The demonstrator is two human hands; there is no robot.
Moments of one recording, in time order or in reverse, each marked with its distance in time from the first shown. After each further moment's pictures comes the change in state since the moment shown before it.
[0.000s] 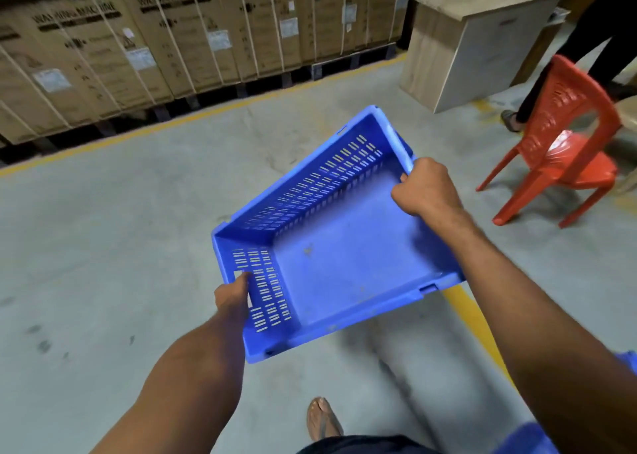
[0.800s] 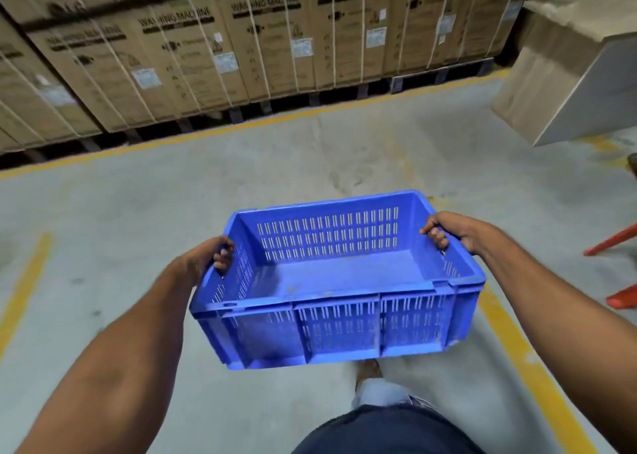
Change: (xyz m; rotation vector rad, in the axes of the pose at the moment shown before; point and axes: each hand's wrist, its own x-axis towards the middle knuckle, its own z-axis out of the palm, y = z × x) left_hand 0.195 0.242 -0.110 -0.116 -0.456 -0.176; right_hand 0.236 -0.085 0.215 0.598 -1.006 0.523
